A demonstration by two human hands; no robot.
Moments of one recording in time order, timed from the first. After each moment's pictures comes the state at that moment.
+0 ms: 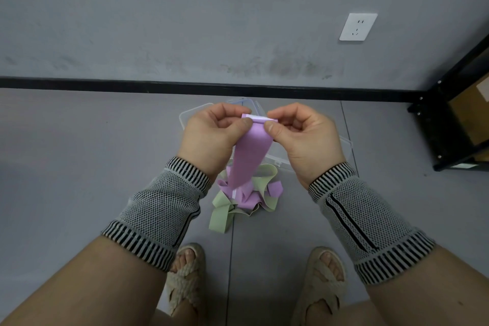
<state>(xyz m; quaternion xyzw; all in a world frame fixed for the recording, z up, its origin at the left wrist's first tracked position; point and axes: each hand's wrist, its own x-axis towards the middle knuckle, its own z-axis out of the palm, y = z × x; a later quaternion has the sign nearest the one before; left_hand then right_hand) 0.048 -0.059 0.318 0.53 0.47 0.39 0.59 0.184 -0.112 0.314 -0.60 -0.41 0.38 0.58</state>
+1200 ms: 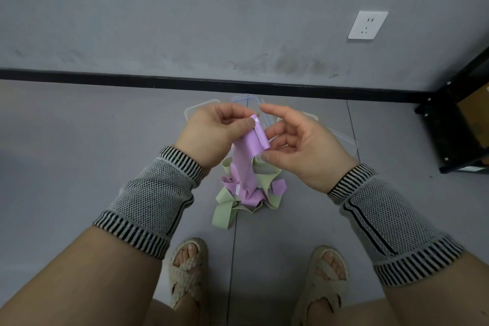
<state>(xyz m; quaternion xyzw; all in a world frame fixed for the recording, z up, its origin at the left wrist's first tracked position) 0.033 -0.053 0.323 0.61 0.47 0.31 0.56 0.190 -0.120 0.317 -0.54 -0.55 0.47 0.43</state>
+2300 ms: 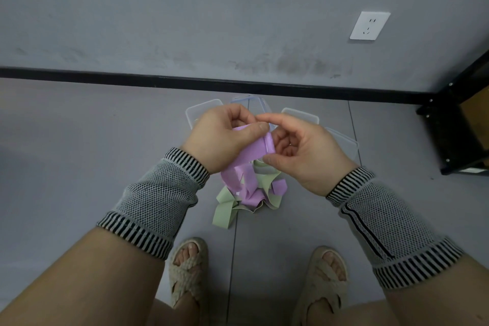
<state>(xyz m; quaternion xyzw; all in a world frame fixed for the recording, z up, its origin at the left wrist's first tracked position) 0.036 -0.056 0.323 0.68 0.47 0.27 0.49 0.191 -0.119 0.307 -0.55 -0.60 0.41 0.41</state>
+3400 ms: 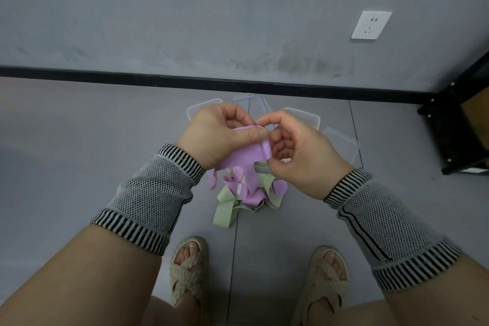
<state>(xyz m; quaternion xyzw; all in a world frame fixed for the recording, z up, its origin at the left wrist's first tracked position) 0.030 -0.057 0.332 0.66 0.49 0.25 0.52 0.187 -0.122 0.306 -0.55 -0.61 0.41 0.39</state>
